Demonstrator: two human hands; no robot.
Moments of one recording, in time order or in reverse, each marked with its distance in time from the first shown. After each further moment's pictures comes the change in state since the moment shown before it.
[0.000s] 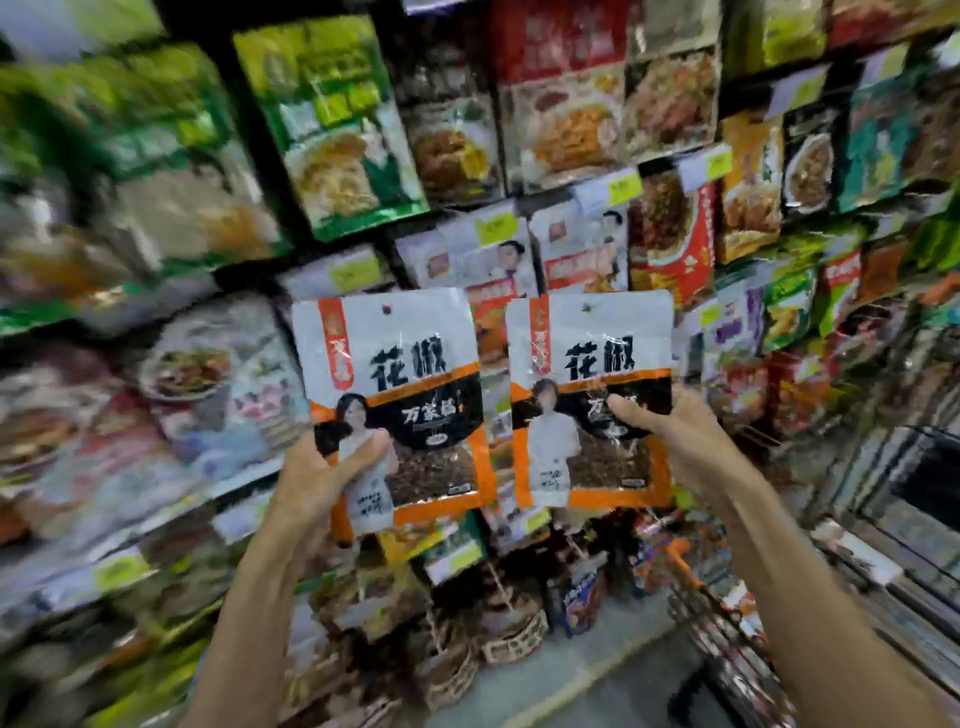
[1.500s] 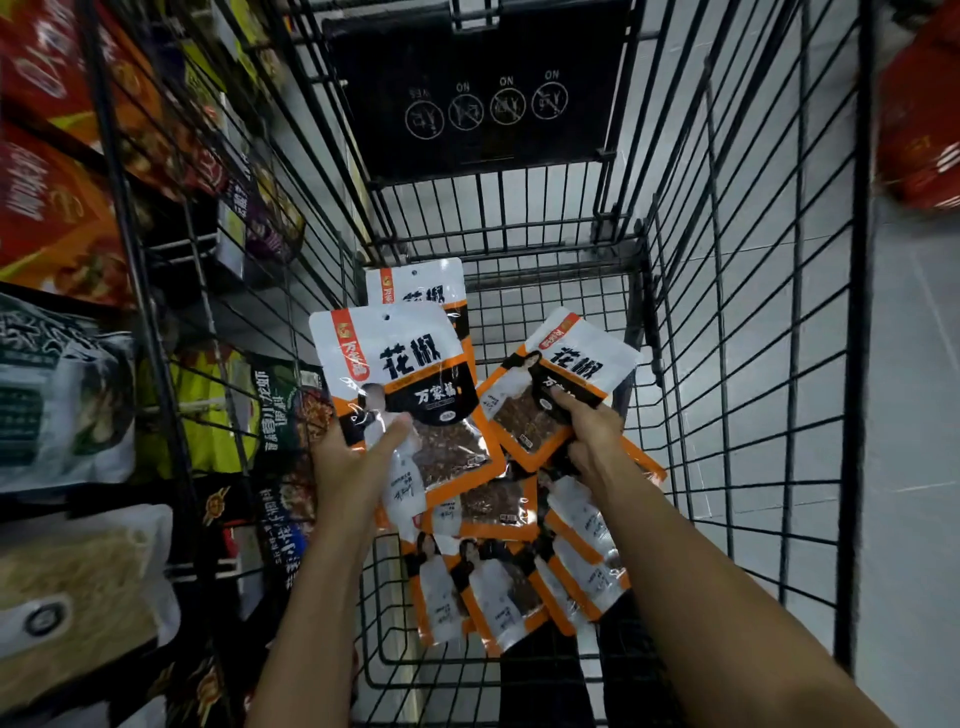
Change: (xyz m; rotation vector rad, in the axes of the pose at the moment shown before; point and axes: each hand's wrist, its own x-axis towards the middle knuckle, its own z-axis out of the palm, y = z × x) left_hand 0.058 -0.391 0.705 0.283 -1.009 -0.539; right_hand -0.039 0.548 -0.384 0.892 1.768 0.798
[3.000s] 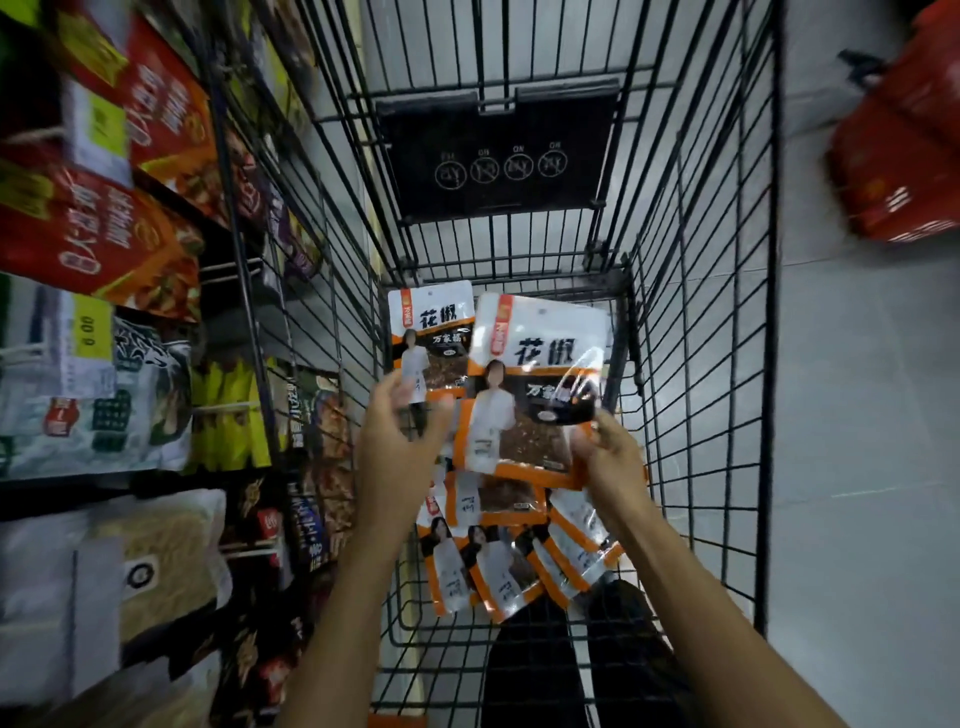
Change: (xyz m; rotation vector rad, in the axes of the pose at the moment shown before) left_hand -0.066 0.079 -0.006 0.422 -0.078 0.323; right_hand -0.150 -0.032 -0.040 -0.283 -0.365 -0.343
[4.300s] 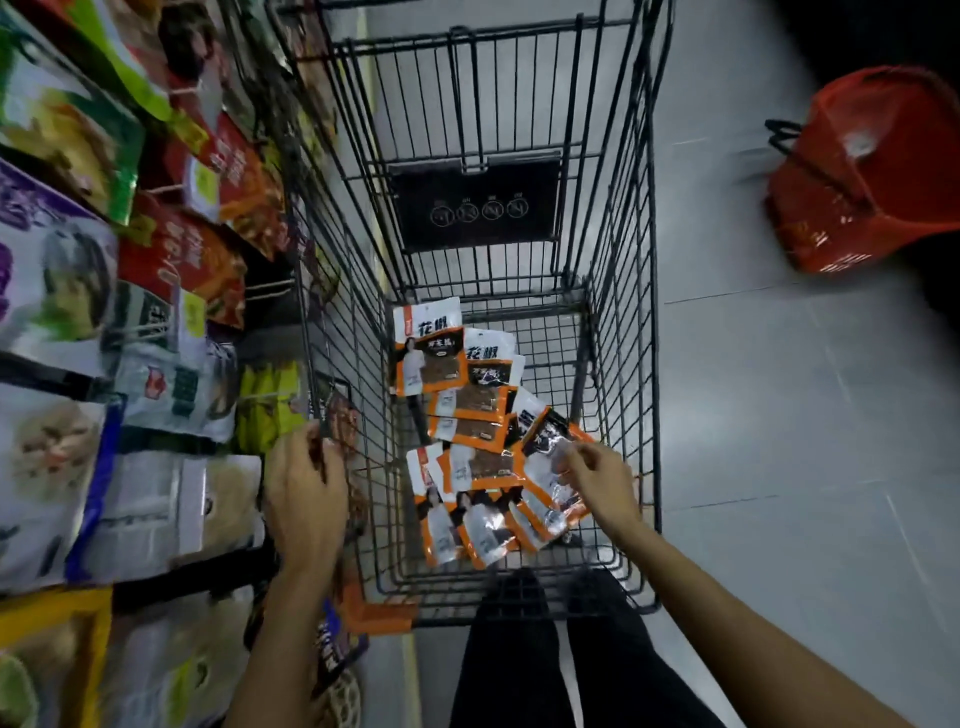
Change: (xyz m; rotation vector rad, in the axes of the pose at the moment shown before) left_hand -0.098 -0.016 -0.085 0.378 0.354 0.087; right_hand -0.101 -0.009 -0.045 -0.594 0.071 -0.118
